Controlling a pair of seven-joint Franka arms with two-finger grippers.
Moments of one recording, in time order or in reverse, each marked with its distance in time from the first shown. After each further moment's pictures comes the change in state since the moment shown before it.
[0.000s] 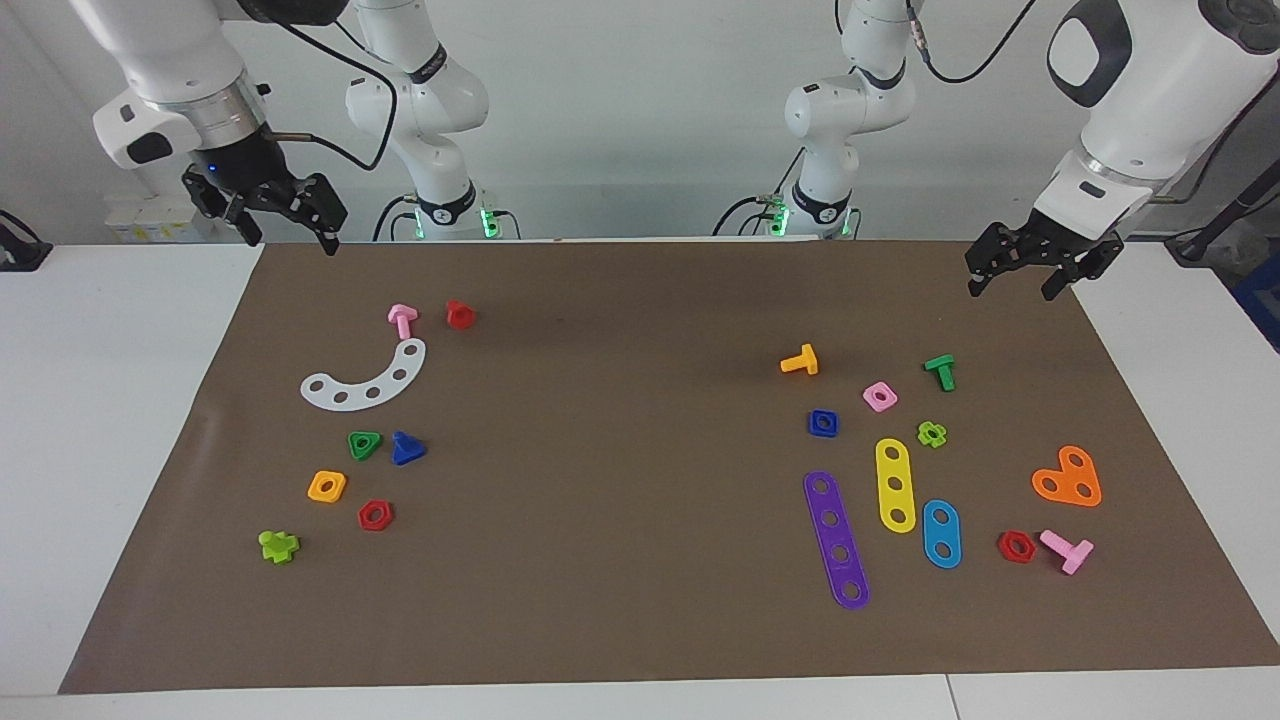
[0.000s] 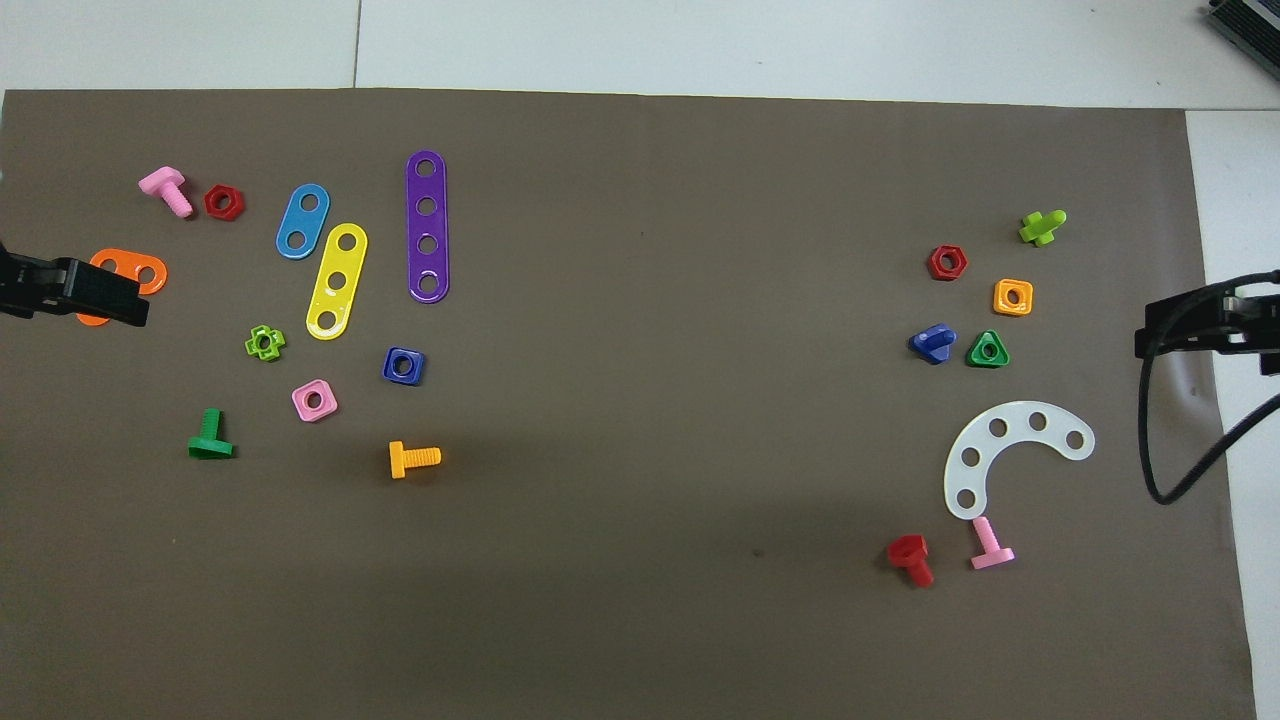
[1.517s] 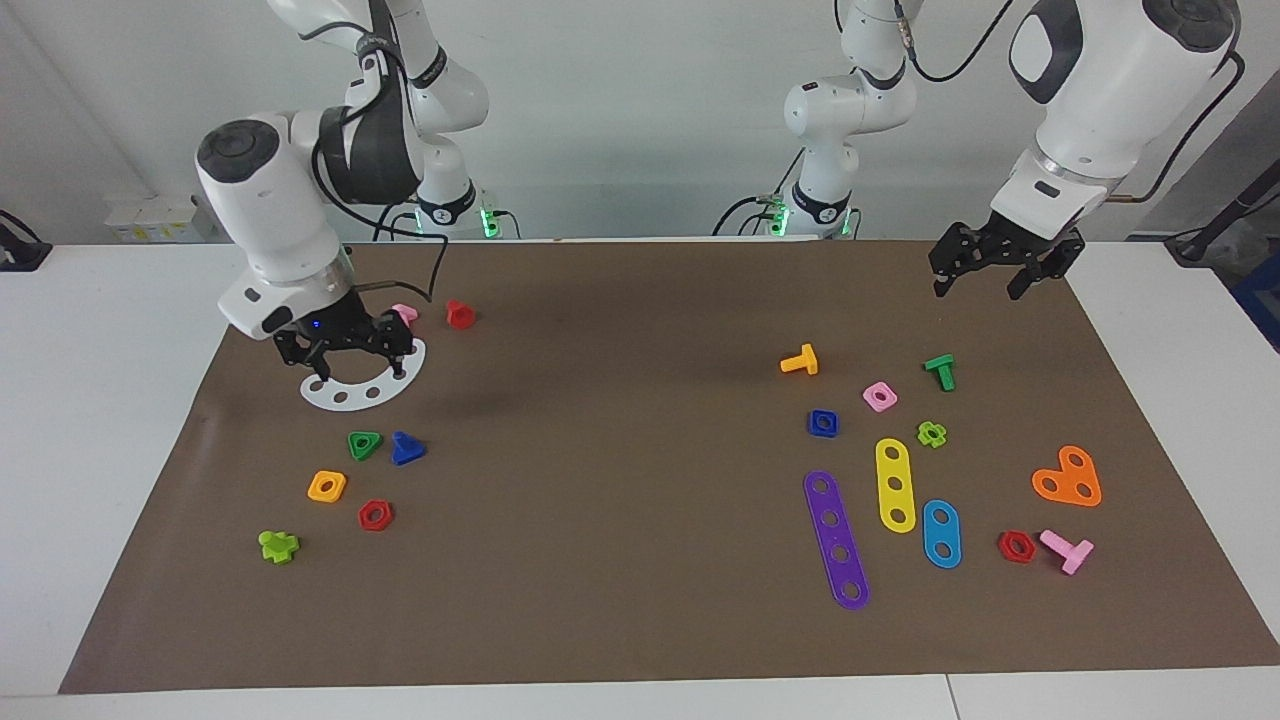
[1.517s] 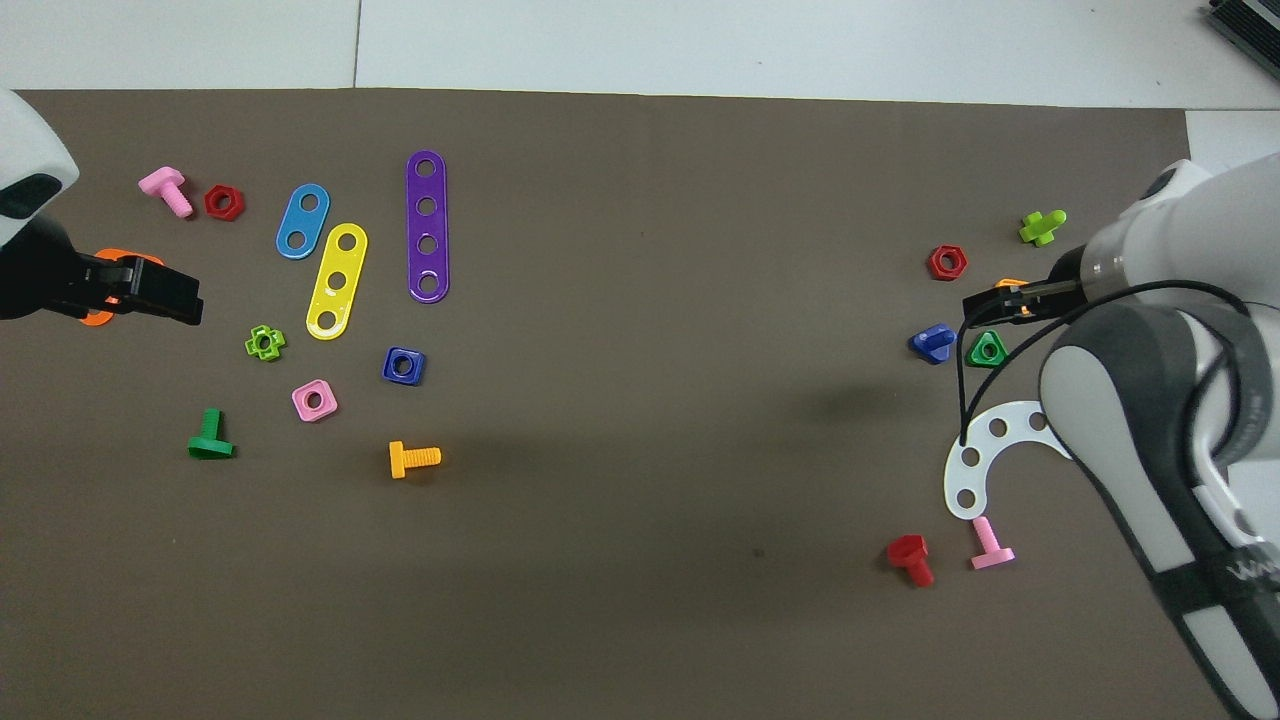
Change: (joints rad) left arm -0.061 -0.004 -0.018 -0.002 0.000 0.001 -0.092; right arm 0.048 0.149 0.009 -0.335 0.030 0.581 -0.209
